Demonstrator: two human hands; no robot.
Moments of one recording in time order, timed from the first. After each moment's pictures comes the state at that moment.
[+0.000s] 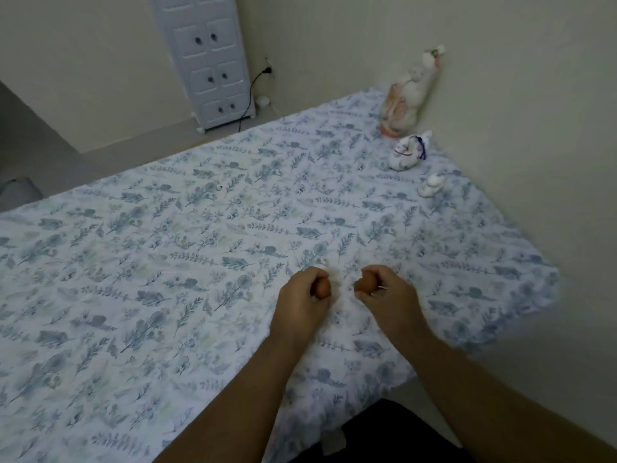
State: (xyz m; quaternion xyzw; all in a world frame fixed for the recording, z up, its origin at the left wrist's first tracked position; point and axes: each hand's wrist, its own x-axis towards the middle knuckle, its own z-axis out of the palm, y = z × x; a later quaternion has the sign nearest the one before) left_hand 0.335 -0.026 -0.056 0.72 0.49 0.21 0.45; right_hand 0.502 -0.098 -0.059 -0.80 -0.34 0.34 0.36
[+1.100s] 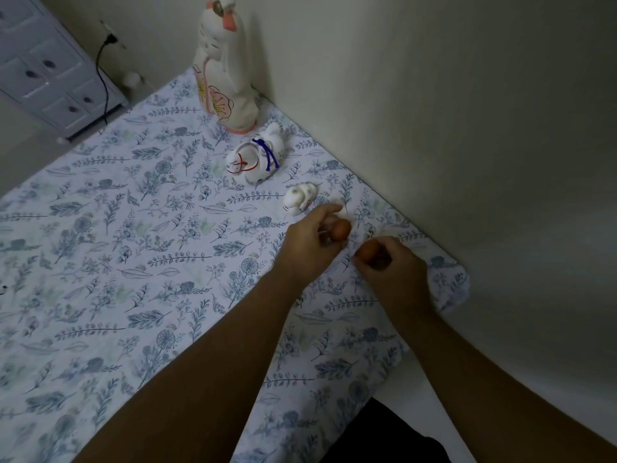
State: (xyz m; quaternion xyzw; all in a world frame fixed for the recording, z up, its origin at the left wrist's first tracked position) left_hand 0.676 0.052 -0.102 0.79 0.31 0.13 0.52; right_hand 0.763 -0.099 -0.095 -0.87 -0.23 0.20 0.39
